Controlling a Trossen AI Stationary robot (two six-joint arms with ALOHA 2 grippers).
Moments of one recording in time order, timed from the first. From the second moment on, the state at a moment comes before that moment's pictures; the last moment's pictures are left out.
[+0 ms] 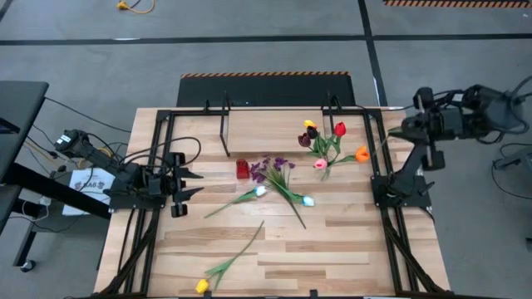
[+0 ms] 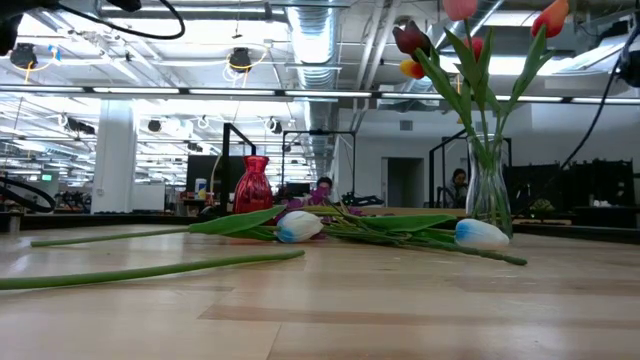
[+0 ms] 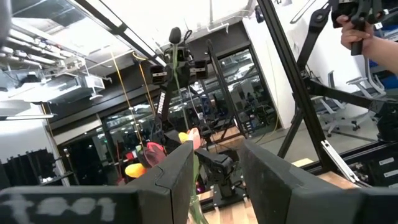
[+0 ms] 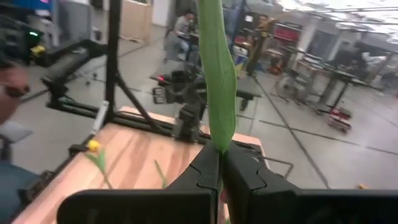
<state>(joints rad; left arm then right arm) -0.48 0.56 0.18 0.82 -0.40 0.53 1.10 0.69 1.55 -1.09 1.03 -0.09</state>
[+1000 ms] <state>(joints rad) -0.48 0.56 0.18 0.73 -0.36 0.38 1.00 0.63 0.88 -0.58 0.49 0.48</state>
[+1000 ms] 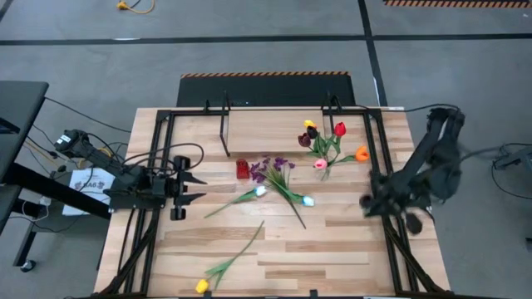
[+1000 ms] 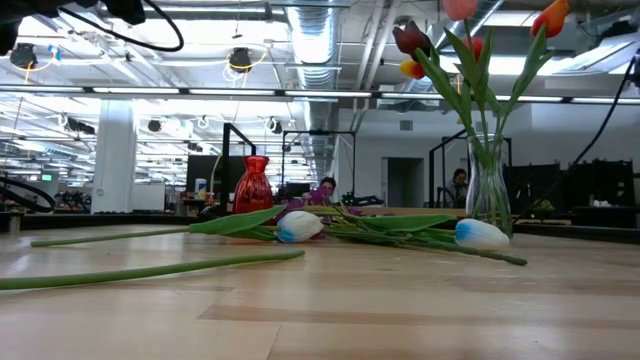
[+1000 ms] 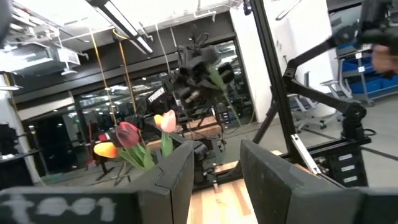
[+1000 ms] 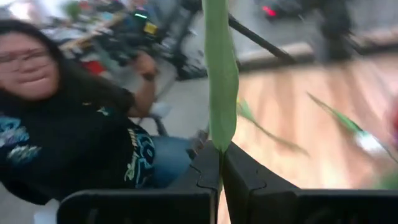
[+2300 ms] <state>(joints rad) -0.48 0.56 0.18 0.67 -0.37 0.29 -0.25 0.61 1.14 -0.45 -0.73 -0.52</state>
